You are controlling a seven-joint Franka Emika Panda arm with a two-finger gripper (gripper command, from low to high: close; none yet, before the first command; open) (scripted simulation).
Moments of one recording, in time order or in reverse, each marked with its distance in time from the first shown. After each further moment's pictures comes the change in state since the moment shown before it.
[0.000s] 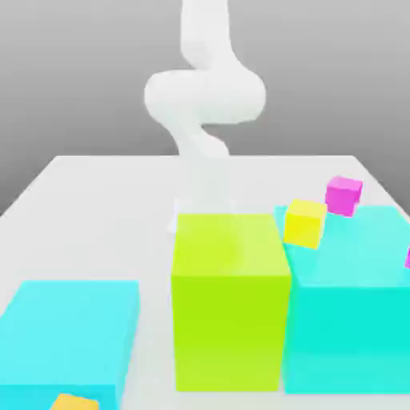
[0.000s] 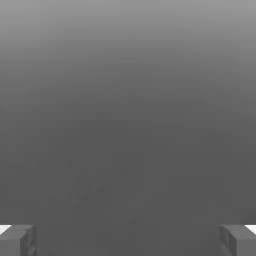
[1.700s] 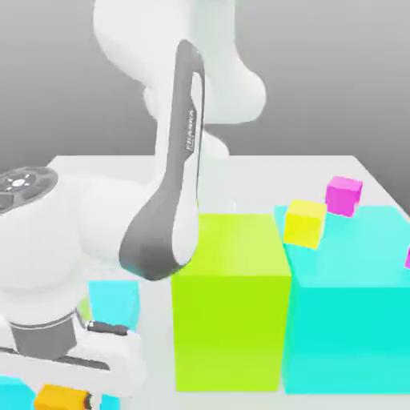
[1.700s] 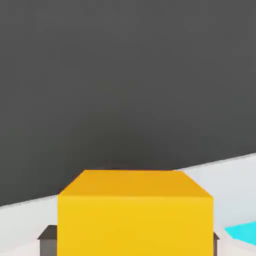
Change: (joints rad) arm 0.016 1.080 -0.157 0.144 0.174 0.168 -0.342
